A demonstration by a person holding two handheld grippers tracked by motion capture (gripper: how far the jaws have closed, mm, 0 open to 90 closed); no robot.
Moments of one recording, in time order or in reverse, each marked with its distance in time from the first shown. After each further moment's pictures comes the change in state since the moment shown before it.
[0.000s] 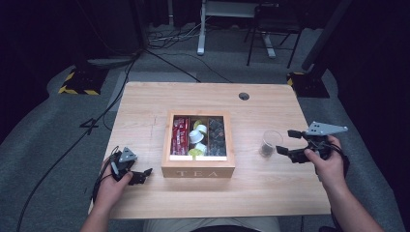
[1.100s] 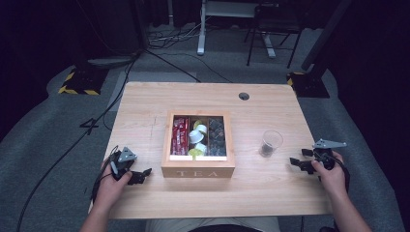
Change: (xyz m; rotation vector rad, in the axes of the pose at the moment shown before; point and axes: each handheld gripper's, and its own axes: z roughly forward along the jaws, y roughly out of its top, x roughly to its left) left arm 0.003 0.000 0.000 0.004 -0.008 0.019; right arm -0.069 -0.120 0.026 0.165 -0.141 0.190
